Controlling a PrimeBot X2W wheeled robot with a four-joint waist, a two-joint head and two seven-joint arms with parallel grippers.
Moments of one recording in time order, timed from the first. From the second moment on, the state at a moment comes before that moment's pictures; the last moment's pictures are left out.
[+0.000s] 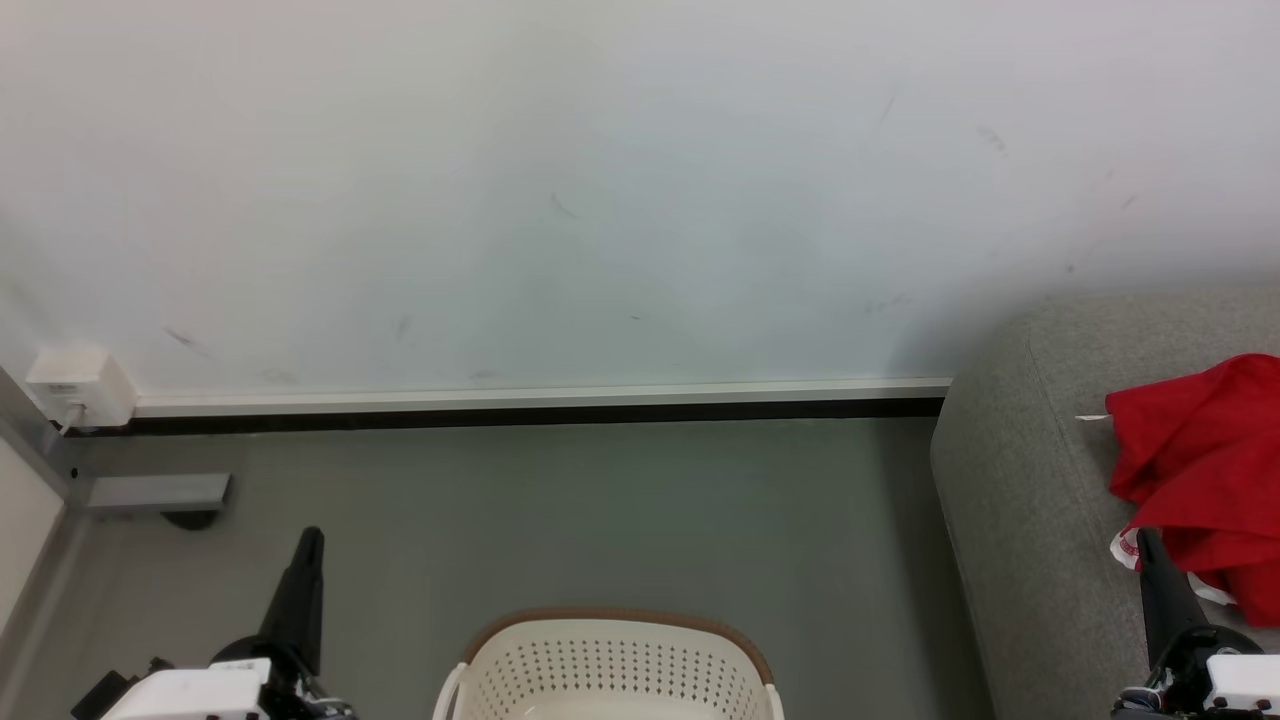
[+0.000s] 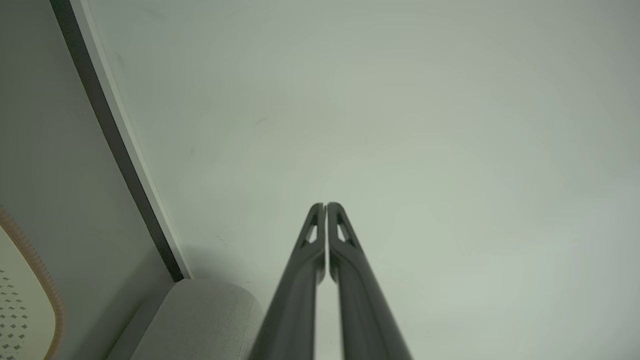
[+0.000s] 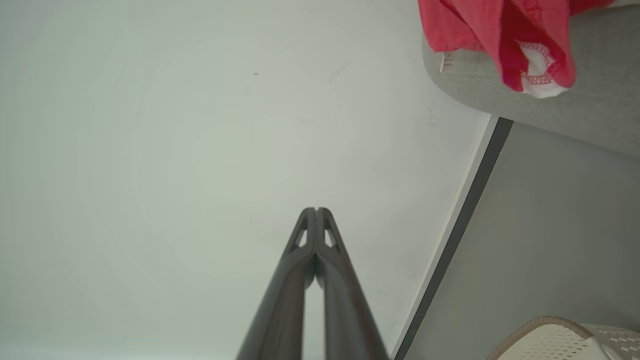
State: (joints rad) left arm -0.11 0.05 0.12 0.25 -1.60 -0.13 0.11; right arm -0.11 -0.05 -0.11 0.25 1.62 0.13 0.11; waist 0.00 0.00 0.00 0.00
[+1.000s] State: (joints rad) left arm -0.11 0.05 0.12 0.25 -1.60 -0.13 0.11; right arm -0.11 -0.05 -0.11 0.25 1.62 0.13 0.11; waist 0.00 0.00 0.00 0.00
